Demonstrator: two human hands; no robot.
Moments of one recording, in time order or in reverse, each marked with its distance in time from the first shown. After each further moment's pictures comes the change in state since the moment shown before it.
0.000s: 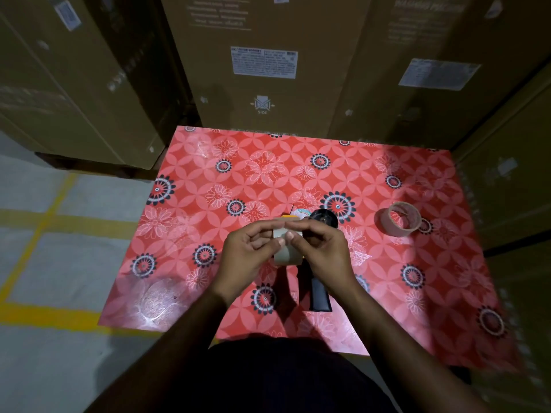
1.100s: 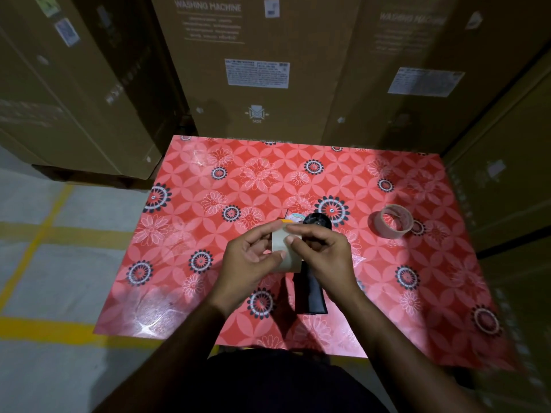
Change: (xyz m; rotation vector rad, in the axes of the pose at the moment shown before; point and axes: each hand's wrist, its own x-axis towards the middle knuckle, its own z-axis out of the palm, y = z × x) left_hand -0.015 0.006 0.011 -0.125 -0.065 -0.007; right_hand -0.011 -0.008 -0.008 -0.009 0.082 0.034
